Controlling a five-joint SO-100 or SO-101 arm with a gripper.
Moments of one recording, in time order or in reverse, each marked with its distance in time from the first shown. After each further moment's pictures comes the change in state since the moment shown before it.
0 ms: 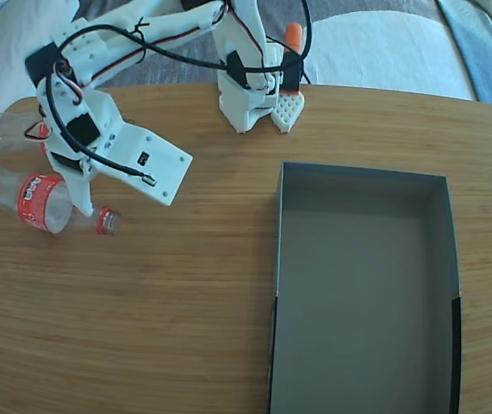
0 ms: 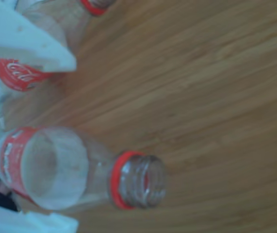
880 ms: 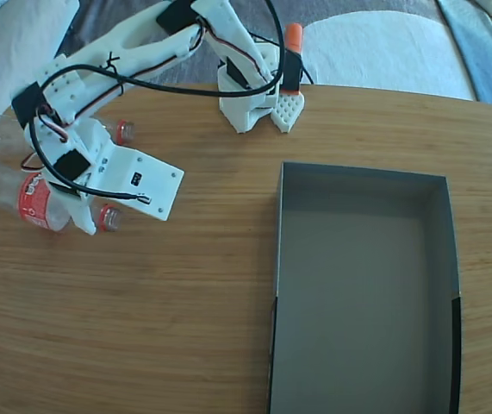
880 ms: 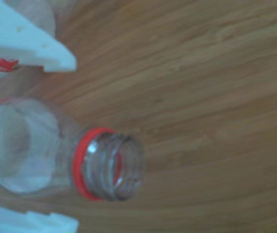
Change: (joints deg) arm -0.4 -12.7 -8.6 -0.5 -5.3
